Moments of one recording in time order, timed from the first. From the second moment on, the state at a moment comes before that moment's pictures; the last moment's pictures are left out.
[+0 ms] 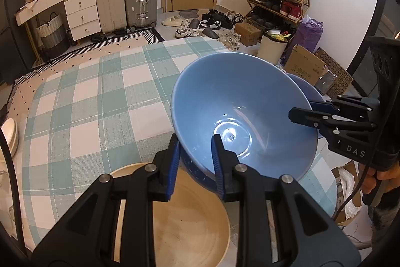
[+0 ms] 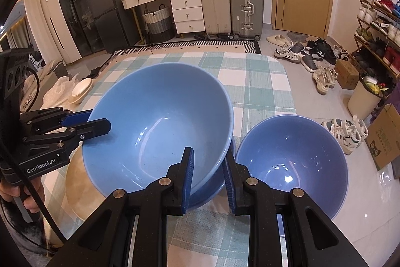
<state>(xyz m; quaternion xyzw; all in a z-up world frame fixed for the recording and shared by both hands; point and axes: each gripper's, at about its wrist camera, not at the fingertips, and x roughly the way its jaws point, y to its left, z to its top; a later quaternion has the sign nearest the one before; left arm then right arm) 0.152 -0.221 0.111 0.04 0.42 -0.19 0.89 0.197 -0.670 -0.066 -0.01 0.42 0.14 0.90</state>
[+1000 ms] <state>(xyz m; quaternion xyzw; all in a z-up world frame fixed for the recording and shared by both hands) 0.181 -0.233 0.047 0.07 0.44 -0.17 0.88 0.213 -0.661 -0.118 -0.07 0.44 0.11 0.89</state>
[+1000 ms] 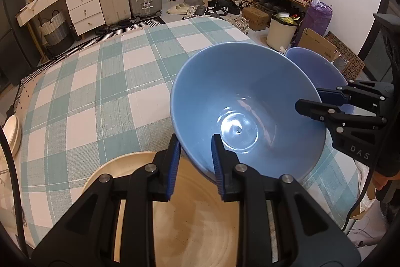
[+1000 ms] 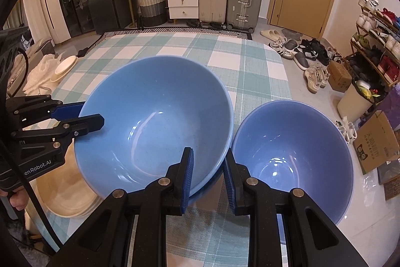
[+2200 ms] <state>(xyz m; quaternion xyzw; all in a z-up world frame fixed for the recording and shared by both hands) 0.169 -0.221 0.060 0.03 0.44 -0.19 0.88 0.196 -0.666 -0.118 -0.04 0.42 0.15 0.89</state>
